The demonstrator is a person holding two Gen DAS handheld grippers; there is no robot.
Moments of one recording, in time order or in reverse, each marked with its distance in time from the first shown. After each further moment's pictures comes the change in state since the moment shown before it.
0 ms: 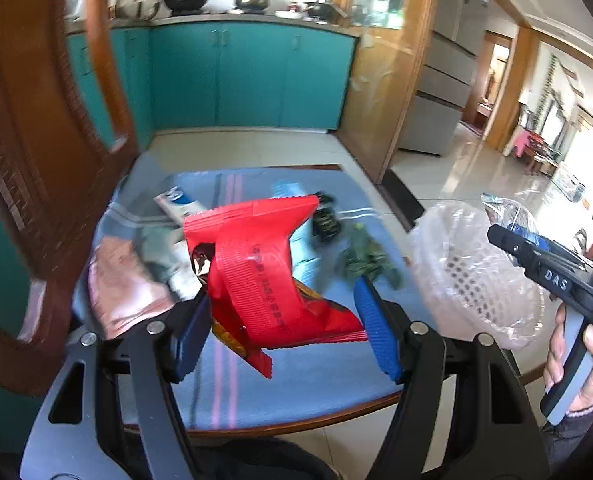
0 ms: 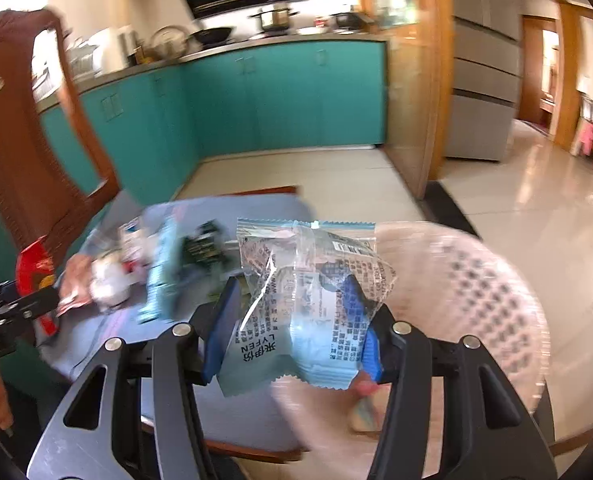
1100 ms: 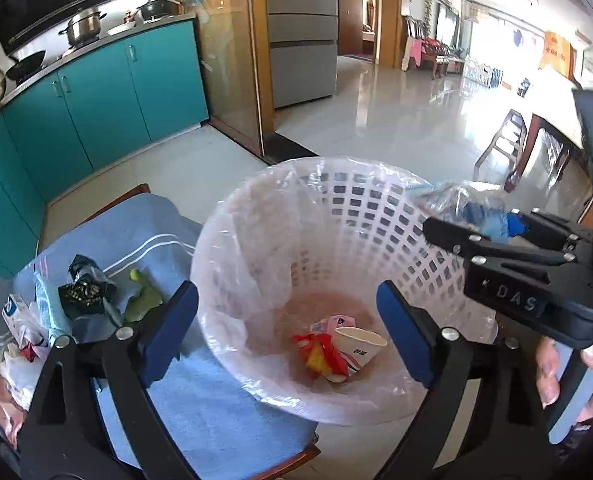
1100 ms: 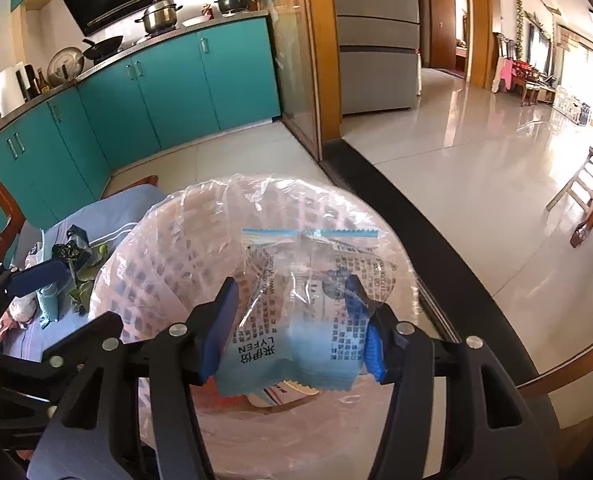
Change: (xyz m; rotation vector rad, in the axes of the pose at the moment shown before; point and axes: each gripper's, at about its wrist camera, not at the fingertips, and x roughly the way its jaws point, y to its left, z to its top) left arm 0.099 -0.216 0.006 0.407 0.076 -0.220; right arm -0.003 -0.121 -0.040 0.206 0.077 -0.220
